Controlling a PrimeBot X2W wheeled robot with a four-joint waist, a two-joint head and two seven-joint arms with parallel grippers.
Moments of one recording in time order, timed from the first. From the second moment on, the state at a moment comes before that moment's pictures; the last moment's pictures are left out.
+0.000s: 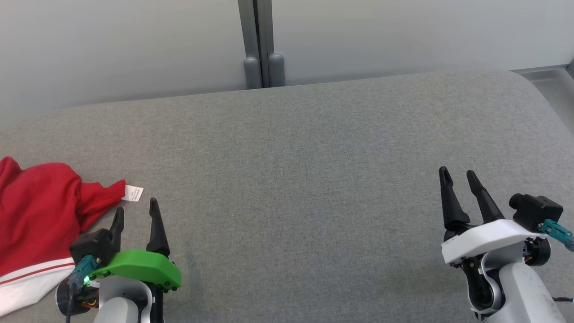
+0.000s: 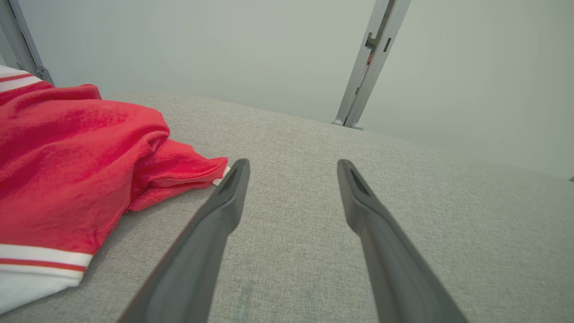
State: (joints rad) left arm -0.16 0.10 -0.10 0.35 -0.42 0.05 -0.16; right arm -0.20 -0.05 -0.03 0.28 0.47 0.13 -0.16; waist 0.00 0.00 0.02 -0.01
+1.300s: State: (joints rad) left arm -0.14 0.08 -0.13 0.43 -0.14 0.01 -0.25; right arm -0.21 -0.05 -0.05 0.42 0.16 0.13 -0.24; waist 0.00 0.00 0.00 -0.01
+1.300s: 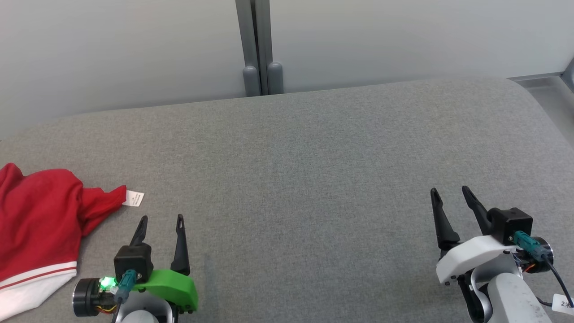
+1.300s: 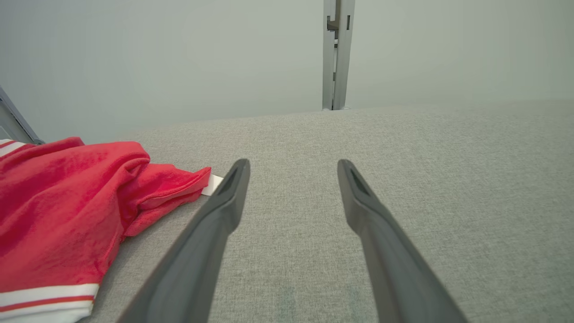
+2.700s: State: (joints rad) left arm -0.07 0.05 0.05 0.50 -0.12 0.01 -0.26; right arm -0.22 -0.05 0.13 0.43 0.17 0.13 -0.26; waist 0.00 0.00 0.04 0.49
